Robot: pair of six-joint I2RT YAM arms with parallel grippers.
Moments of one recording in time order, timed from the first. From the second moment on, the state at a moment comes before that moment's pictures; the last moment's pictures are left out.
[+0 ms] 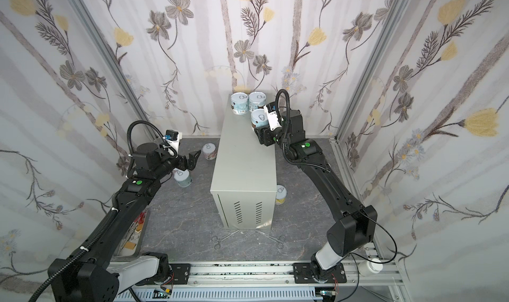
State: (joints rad) left arm -0.15 1.16 1.01 -0.12 0.26 0.10; right arm 0.42 1.61 1.66 -0.37 -0.18 0.01
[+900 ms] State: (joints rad) left arm -0.15 1.15 1.00 -0.14 0.25 0.10; right arm 0.41 1.67 1.71 -0.33 -0.16 0.00
